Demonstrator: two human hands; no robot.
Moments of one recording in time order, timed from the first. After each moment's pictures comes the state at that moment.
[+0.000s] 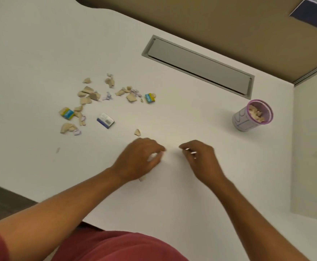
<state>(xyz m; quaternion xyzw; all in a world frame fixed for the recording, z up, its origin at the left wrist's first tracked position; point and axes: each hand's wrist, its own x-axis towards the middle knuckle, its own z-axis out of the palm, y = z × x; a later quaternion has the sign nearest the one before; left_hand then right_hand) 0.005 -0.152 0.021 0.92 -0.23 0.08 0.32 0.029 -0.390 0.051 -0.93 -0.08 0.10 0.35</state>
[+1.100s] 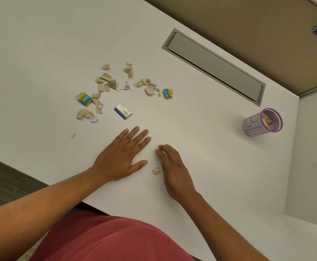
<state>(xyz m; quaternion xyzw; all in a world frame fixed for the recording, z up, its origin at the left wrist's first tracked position) -0.035 -0.055 -0.050 0.97 -0.21 -0.01 0.11 -0.038 -0.299 0.002 -0.94 -0.20 0.15 0.23</state>
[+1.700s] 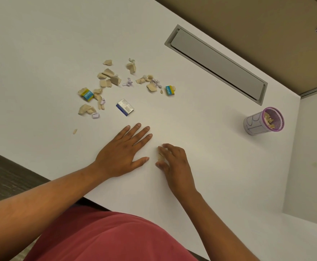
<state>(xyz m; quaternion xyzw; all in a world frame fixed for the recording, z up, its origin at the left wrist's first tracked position) -0.036 -0.055 -0.049 0.97 -0.21 -0.01 0.11 -0.038 -0.289 0.012 -0.95 -0.16 0.09 0.24</state>
